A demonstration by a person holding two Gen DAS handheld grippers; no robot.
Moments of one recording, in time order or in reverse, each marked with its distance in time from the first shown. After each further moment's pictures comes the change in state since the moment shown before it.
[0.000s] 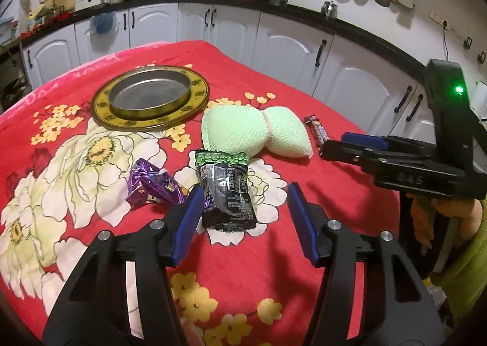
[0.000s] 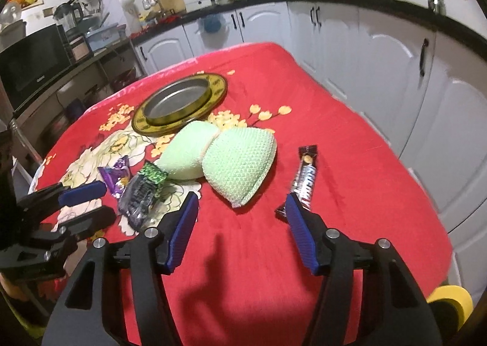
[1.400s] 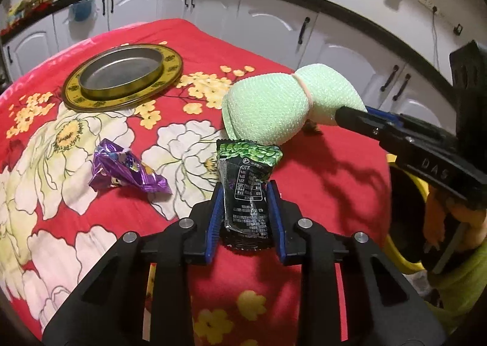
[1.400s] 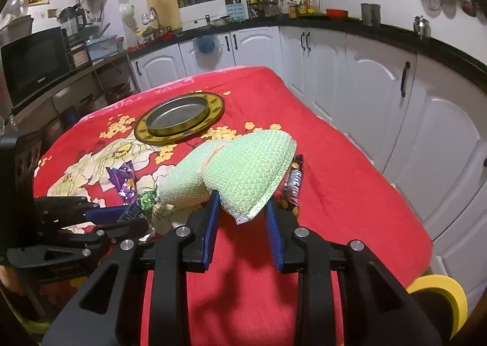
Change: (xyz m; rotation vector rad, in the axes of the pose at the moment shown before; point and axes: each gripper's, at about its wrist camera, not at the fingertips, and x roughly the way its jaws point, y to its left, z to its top) left arm 0.010 -0.015 -0.011 0.033 0.089 -0.086; right arm -0.046 0.016 -0.020 -0.038 -0.134 -0.093
